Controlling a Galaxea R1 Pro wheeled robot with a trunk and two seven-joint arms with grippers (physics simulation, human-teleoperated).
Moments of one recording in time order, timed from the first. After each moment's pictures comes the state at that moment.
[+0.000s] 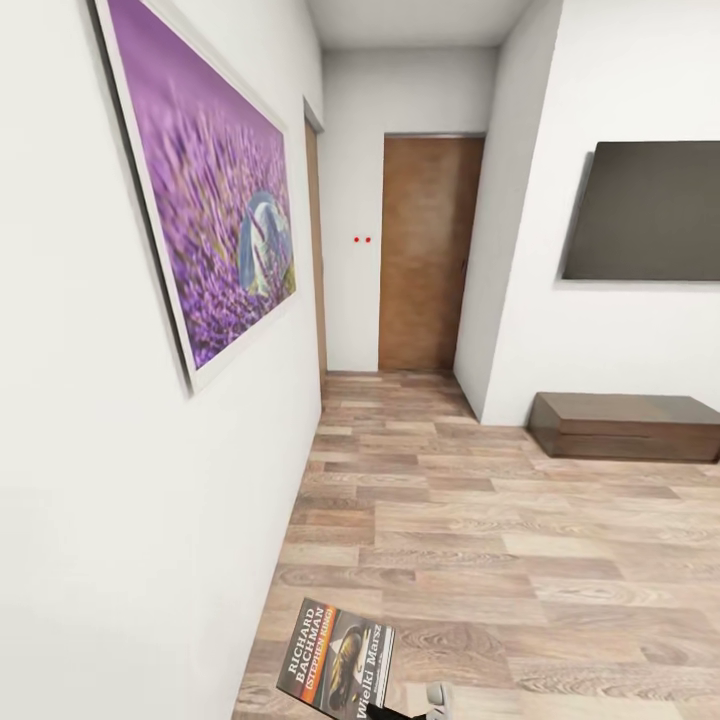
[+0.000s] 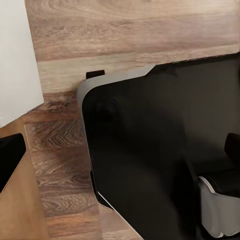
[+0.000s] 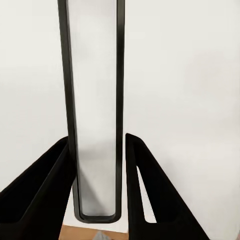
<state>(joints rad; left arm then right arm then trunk) -0.10 0.05 -0.59 -0.06 0.47 -0.09 -0.11 -0.23 0.08 -0.12 -0.46 -0.24 0.12 1.12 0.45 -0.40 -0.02</state>
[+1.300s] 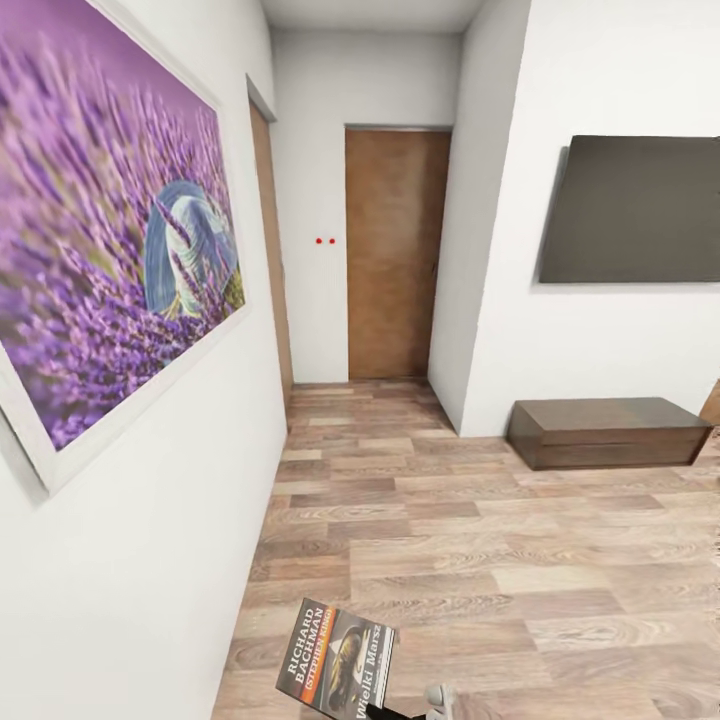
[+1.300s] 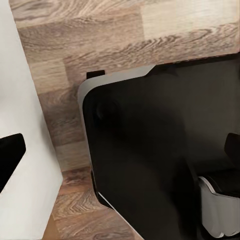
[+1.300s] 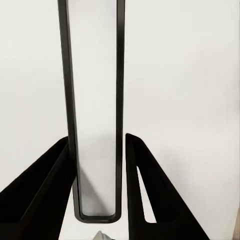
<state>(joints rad) -0.10 0.05 -0.59 -0.06 0.47 -0.09 -0.11 -0.23 0.08 -0.12 -0.46 -0.24 0.12 1.12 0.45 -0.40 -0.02</state>
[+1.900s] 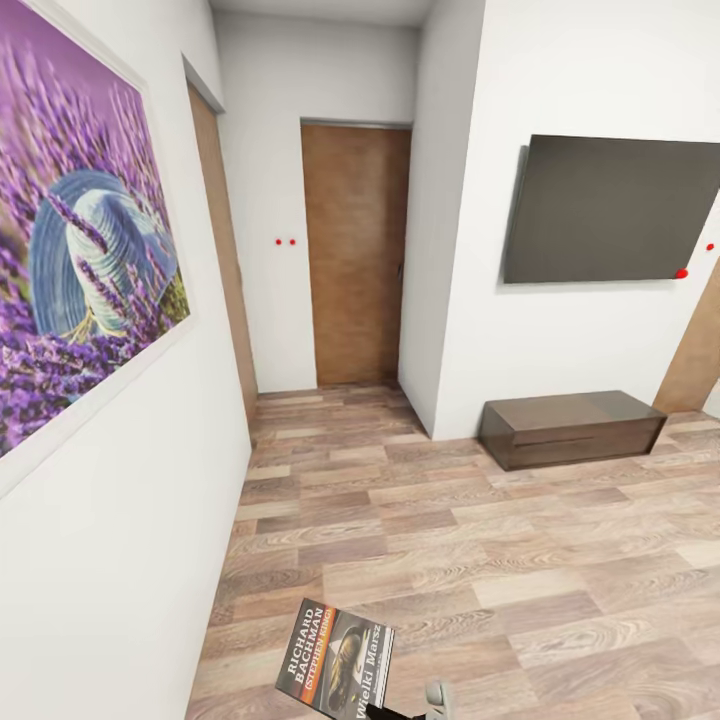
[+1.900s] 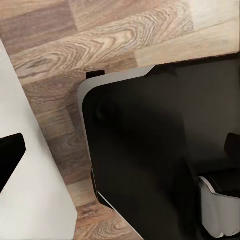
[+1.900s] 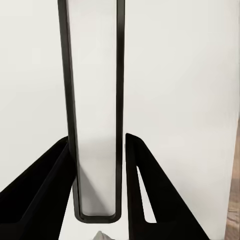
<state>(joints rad) -0.10 0.05 -0.59 -0.06 0.47 -0.09 -0.11 -0.23 0.08 -0.12 -0.46 -0.24 0.12 1.12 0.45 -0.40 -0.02</state>
